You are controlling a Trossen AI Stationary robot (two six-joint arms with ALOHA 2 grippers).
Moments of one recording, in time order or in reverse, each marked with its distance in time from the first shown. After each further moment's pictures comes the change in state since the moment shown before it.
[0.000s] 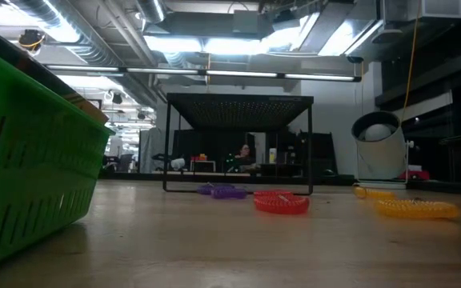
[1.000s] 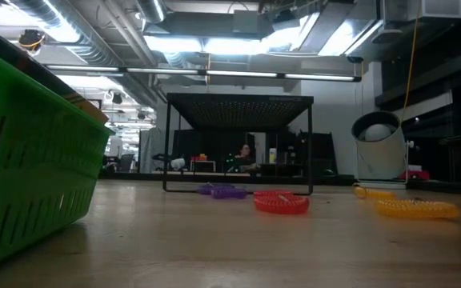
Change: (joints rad) left arm 0.047 0.002 -0.001 0.033 0.020 0.016; right arm -0.001 0.000 0.000 0.021 0.015 -0.002
